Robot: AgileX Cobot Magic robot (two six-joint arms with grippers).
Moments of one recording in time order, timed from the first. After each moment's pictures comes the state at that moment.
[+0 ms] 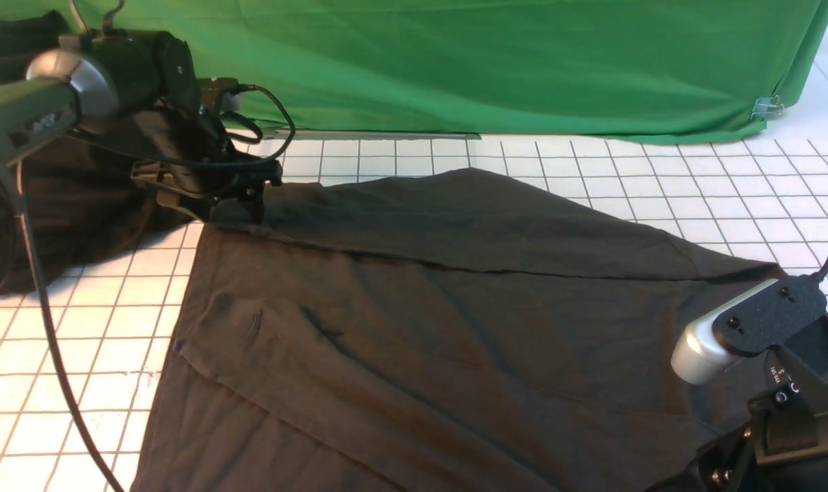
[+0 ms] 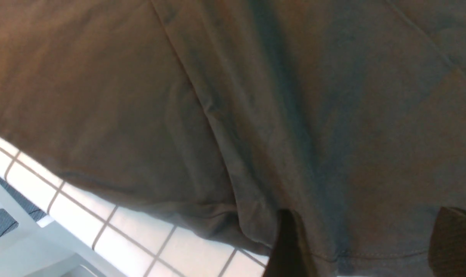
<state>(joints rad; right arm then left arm) 0.63 1.03 -0.71 0.20 0.82 0.04 -0.10 2.26 -1.88 0.01 0.85 -0.11</state>
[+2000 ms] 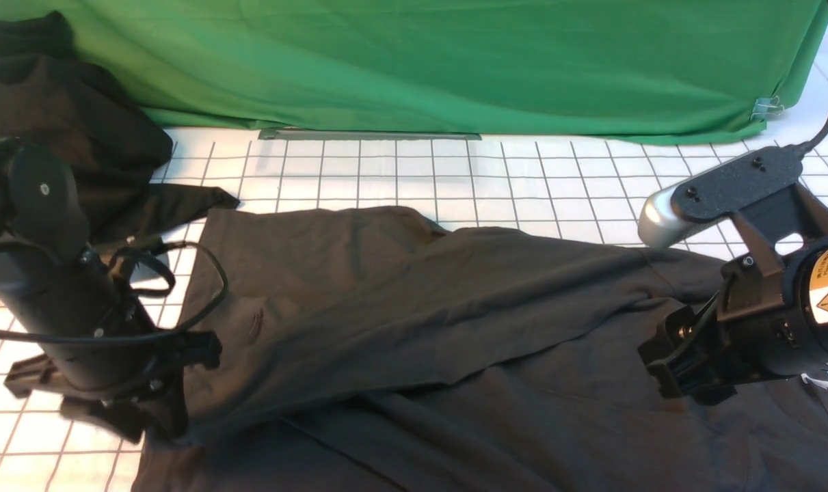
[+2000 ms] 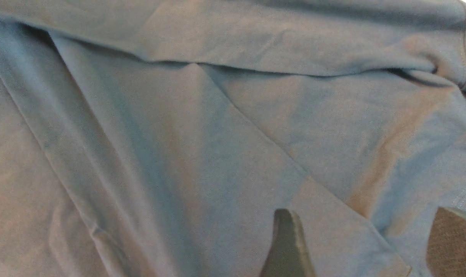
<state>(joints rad) 0.63 1.20 -0.93 -0.14 0.79 0.24 -0.12 1.59 -0.97 -0.14 1.06 -0.15</state>
